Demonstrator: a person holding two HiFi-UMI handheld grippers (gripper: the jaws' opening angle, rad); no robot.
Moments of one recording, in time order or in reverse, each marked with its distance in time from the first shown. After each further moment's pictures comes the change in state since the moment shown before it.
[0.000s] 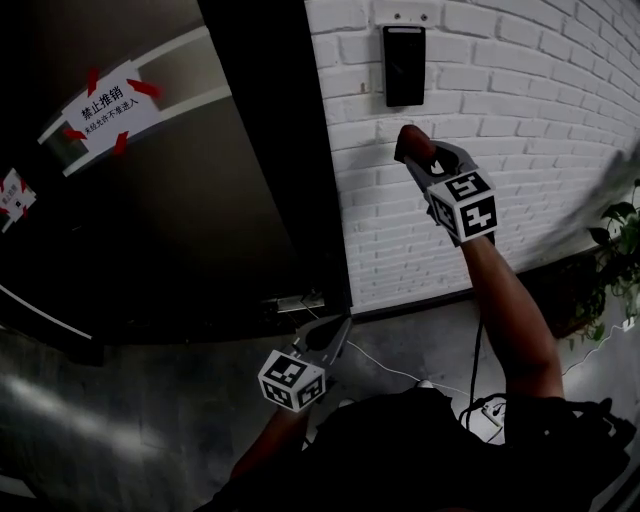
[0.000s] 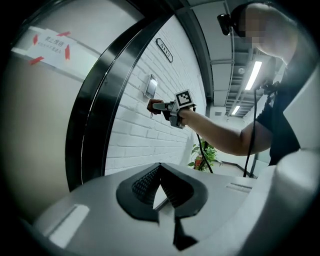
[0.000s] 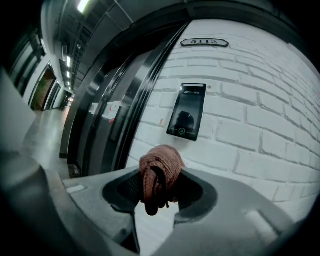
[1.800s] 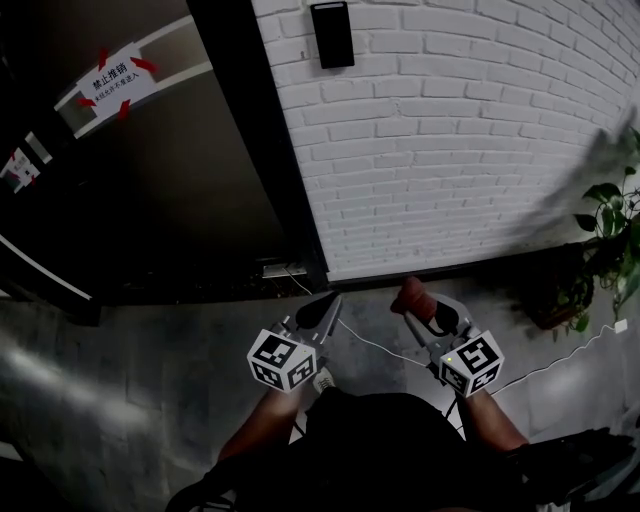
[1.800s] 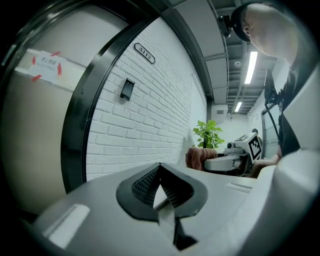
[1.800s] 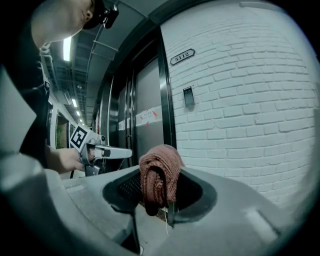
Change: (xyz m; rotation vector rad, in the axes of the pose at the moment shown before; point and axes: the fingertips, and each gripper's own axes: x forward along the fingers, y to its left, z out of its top) left arm 0.014 -0.167 -0.029 0.042 -0.050 0.082; right arm -0.352 0.132 -0.192 0.333 0.016 0.299
